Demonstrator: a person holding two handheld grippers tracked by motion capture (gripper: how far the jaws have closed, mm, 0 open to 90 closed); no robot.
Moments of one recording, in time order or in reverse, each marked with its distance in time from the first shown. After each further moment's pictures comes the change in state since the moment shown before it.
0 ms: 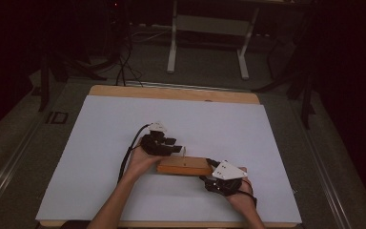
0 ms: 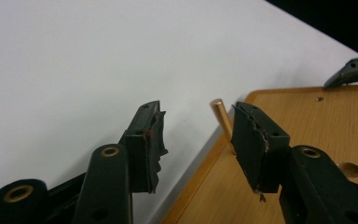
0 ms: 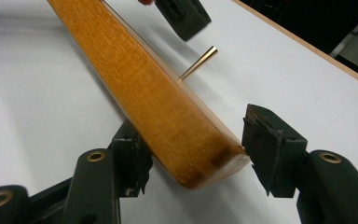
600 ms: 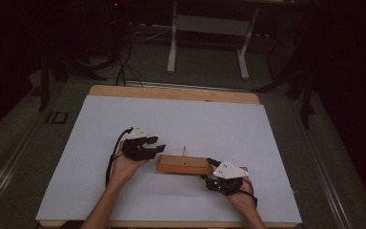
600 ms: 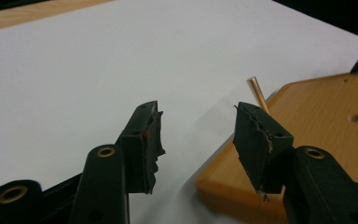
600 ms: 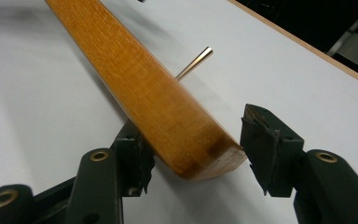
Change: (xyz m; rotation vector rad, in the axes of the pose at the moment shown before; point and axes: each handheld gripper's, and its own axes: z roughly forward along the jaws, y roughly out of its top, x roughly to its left) left arm -0.003 -0.026 -0.051 -0.081 0.187 0.050; right arm -0.003 0.000 -0.001 -0.003 -0.007 0.015
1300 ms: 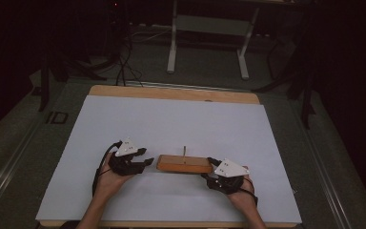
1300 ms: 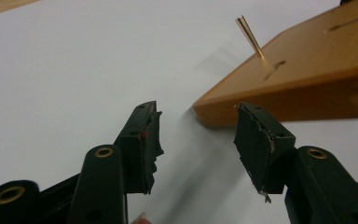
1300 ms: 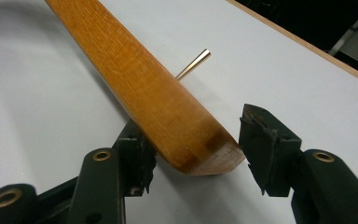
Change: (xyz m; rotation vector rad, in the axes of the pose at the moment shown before) left arm -0.013 -0.034 -0.036 0.054 0.045 0.077; right arm -0.004 0.001 0.000 -0.003 0.007 0.016
